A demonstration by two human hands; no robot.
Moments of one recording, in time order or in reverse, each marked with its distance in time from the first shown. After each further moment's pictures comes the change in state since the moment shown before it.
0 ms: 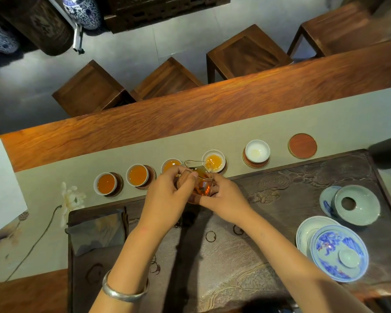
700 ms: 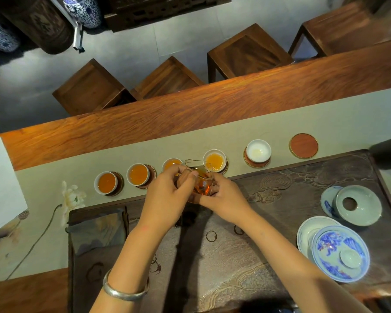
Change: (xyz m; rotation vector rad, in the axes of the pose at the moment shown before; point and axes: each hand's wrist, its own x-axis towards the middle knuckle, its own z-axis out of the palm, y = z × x) left_hand 0.001 0.000 -0.002 0.004 0.004 -0.024; right_hand 0.001 0.002 0.002 -0.013 0.006 0.031
